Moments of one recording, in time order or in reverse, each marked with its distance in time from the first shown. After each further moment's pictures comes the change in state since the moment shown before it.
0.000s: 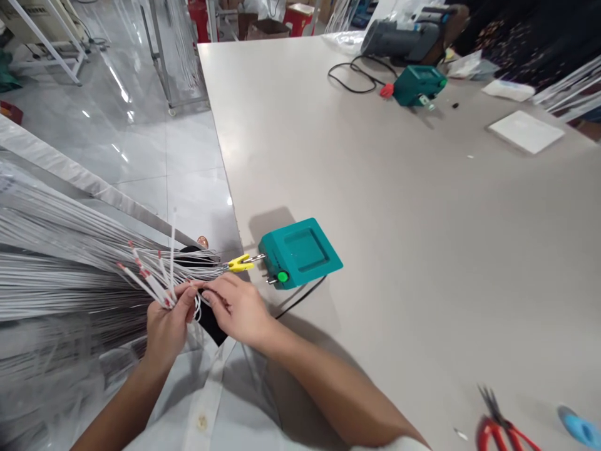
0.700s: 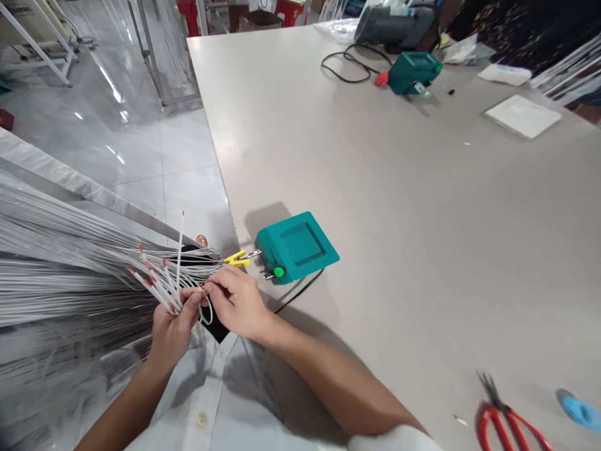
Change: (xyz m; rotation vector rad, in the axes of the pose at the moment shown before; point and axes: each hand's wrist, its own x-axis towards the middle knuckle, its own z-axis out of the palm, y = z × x) left_hand -0.007 -0.002 0.000 0.122 -0.155 0.041; right_hand 0.005 -0.004 -0.005 0.061 0.103 0.045
